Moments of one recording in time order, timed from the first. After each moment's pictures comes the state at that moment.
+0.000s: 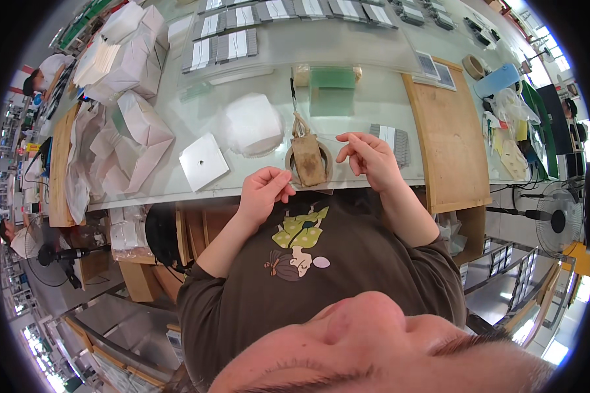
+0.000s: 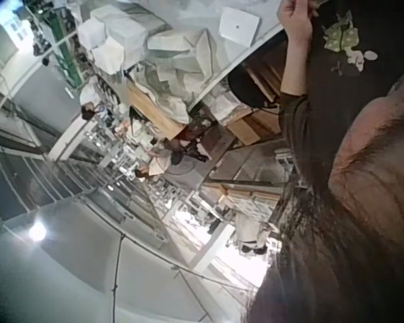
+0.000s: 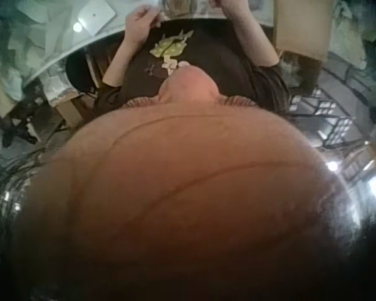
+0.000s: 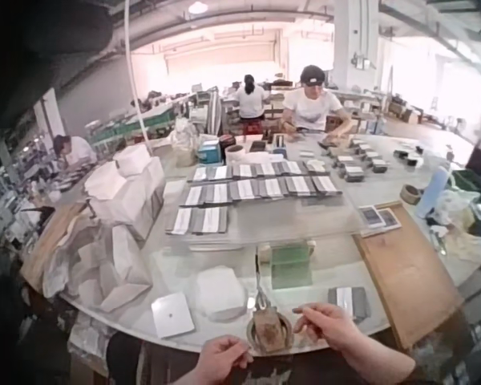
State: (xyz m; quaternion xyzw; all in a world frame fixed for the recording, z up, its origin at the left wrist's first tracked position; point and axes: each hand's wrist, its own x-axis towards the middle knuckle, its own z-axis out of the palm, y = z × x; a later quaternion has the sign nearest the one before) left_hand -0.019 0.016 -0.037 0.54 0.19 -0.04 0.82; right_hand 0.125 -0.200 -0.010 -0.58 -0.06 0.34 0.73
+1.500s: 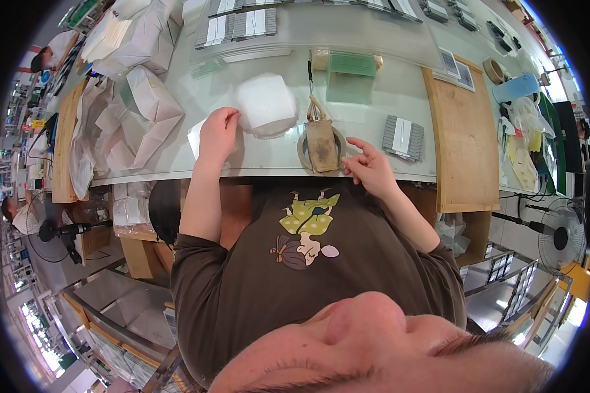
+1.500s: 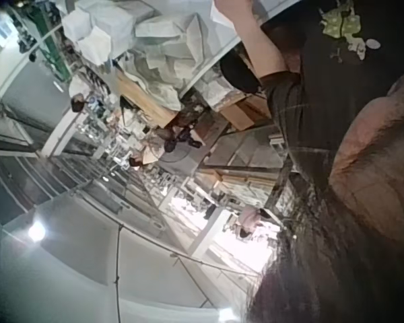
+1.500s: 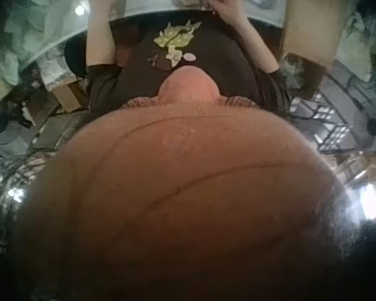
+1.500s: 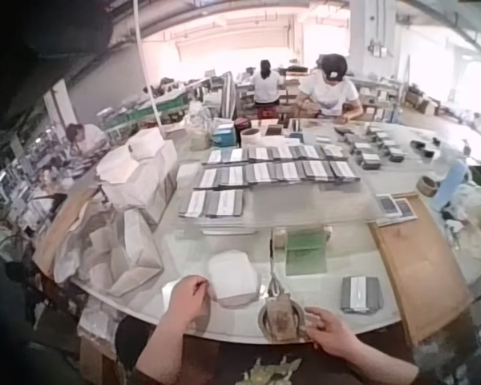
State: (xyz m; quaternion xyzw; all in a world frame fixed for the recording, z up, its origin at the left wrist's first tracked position) left_hand 0.025 0.141 -0.067 0.91 0.19 0.16 0.33; right_hand 0.095 -0.205 -0.060 -0.70 -0.10 0.35 0.62
